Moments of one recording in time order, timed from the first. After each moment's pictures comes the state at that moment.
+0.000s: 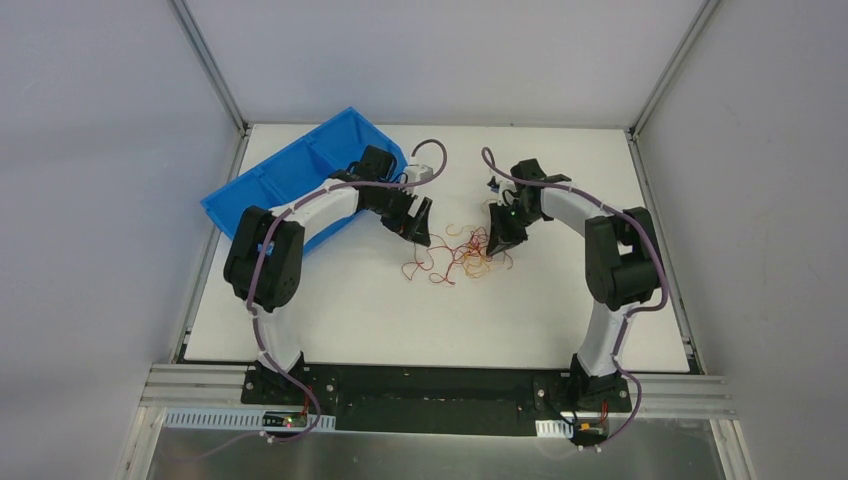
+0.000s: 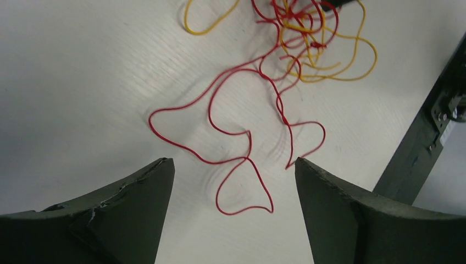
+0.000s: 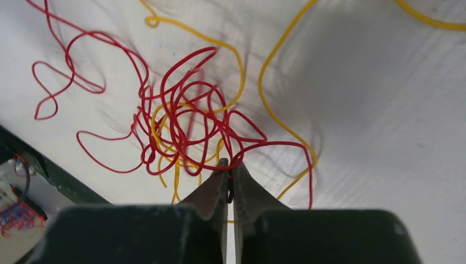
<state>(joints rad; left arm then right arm) -0.43 1.83 1.32 -0.50 0.65 0.12 0.31 1.90 1.30 -0.72 -0.43 0.09</state>
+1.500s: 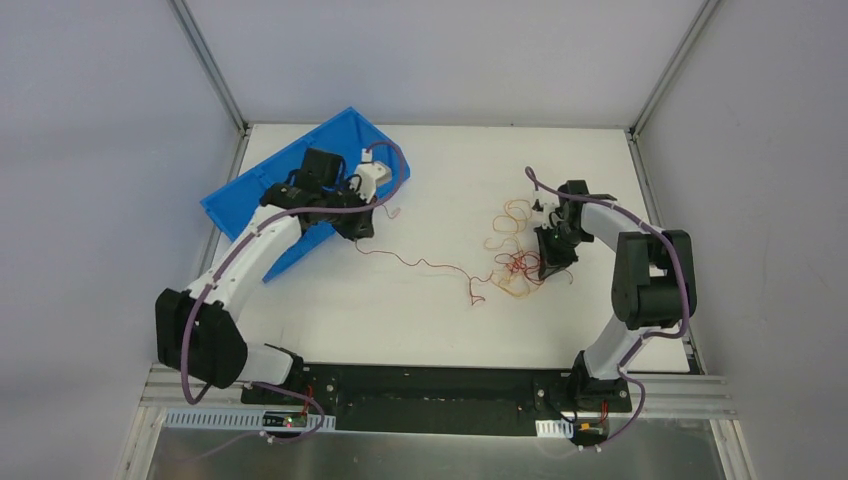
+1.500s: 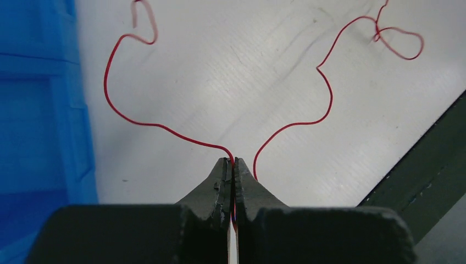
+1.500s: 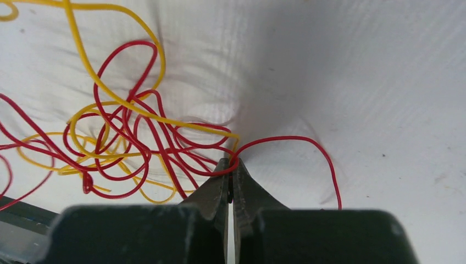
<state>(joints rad) -0.36 1.40 1.15 -0.68 0.40 0.26 0.09 1.73 1.06 -0.80 -0.24 -0.13</state>
